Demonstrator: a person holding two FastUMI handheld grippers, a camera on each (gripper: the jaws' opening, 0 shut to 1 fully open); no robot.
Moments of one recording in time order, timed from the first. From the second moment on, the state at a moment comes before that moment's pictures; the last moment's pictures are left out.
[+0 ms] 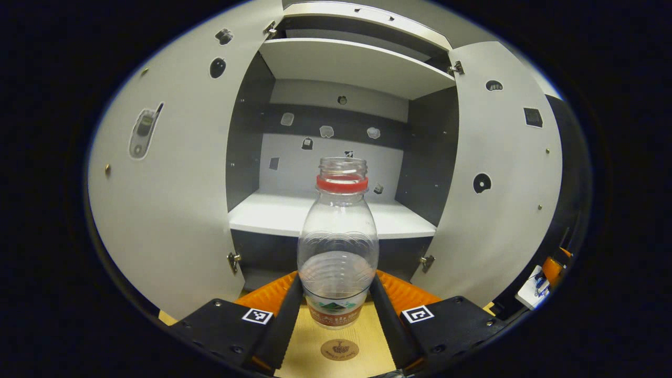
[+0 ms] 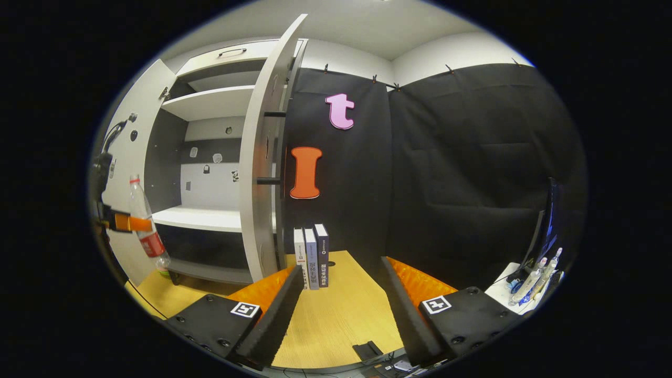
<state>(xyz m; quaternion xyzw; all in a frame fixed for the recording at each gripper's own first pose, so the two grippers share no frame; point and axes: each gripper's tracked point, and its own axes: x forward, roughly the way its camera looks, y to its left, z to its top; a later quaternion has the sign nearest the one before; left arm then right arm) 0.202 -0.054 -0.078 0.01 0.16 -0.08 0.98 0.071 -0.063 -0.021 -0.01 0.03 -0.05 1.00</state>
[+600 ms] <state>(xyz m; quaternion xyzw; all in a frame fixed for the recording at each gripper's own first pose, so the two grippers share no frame) 0.340 -0.093 -0.031 0.04 0.13 -0.10 0.99 0.088 -0.087 -0.024 0.00 0.03 -0.08 1.00</state>
